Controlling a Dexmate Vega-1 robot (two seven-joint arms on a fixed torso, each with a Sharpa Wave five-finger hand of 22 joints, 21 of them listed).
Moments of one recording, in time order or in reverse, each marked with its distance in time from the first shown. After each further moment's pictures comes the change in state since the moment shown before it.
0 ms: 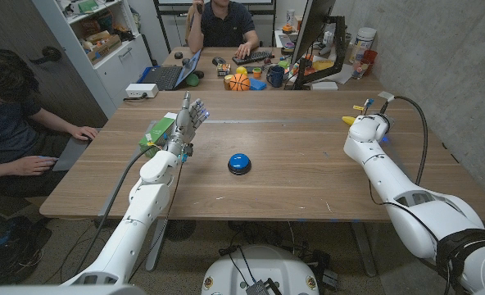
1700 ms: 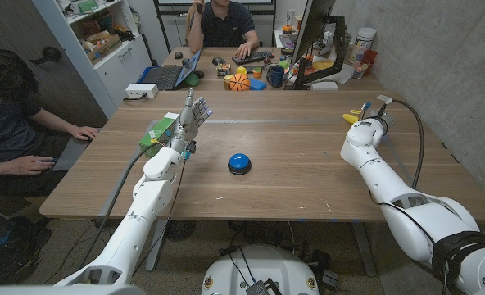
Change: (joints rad) left arm -0.033 -0.011 0.015 0.030 0.009 0.003 0.003; left_hand 0.004 0.004 0.000 0.000 0.000 0.000 0.000 0.000 0.000 0.000 0.000 0.000 0.000 0.000 0.000 0.000 0.000 0.005 0.005 0.000 0.005; right arm -0.021 0.023 0.013 0.005 0.026 0.009 -0.209; right_hand 0.239 0.035 0.088 -0.061 0.067 0.421 0.007 0.159 0.014 0.239 -0.140 0.046 0.005 0.180 -0.009 0.005 0.000 0.106 -0.059 0.037 0.009
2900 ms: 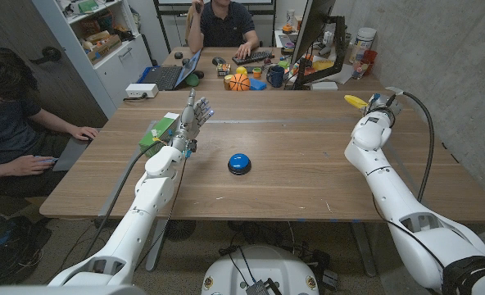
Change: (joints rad) left arm -0.051 -0.005 0.009 0.081 -0.012 -0.016 -0.040; left_hand 0.000 0.000 0.000 0.000 0.000 0.000 0.000 0.000 0.000 0.000 0.000 0.000 0.000 0.000 0.000 0.000 0.000 0.000 0.000 0.000 0.000; right arm -0.134 -0.015 0.058 -0.305 -0.014 0.025 -0.050; right_hand 0.008 -0.004 0.000 0.000 0.008 0.000 0.000 -0.004 -0.005 0.000 0.000 0.000 0.000 0.002 0.002 0.000 0.000 0.000 0.000 0.000 0.000
